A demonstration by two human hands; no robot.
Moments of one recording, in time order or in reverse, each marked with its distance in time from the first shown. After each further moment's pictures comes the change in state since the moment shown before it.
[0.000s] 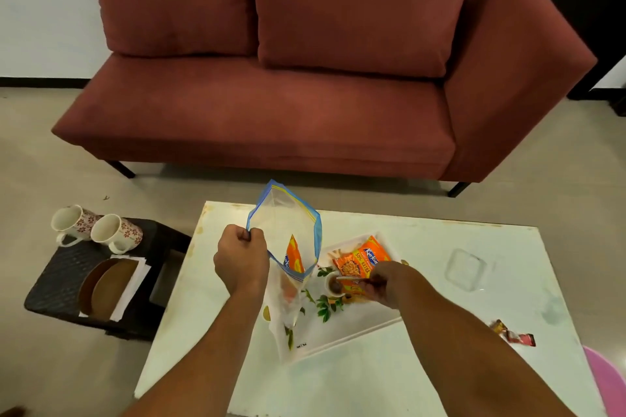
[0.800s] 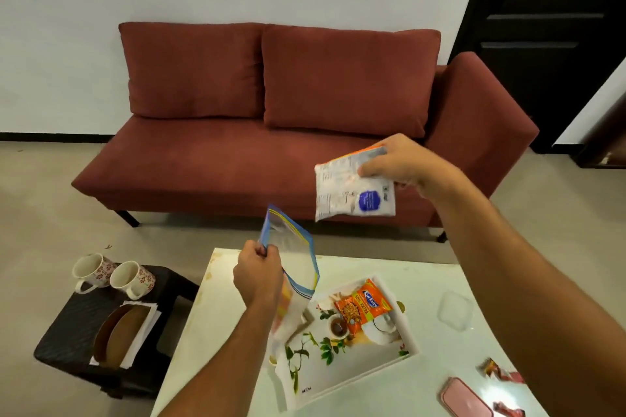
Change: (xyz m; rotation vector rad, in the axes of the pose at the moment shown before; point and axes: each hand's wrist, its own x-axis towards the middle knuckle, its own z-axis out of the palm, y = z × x) left_hand -0.001 0.068 -0.047 -0.121 -0.075 0.072; right_hand -0.329 -0.157 0.018 -0.770 0.142 -1.178
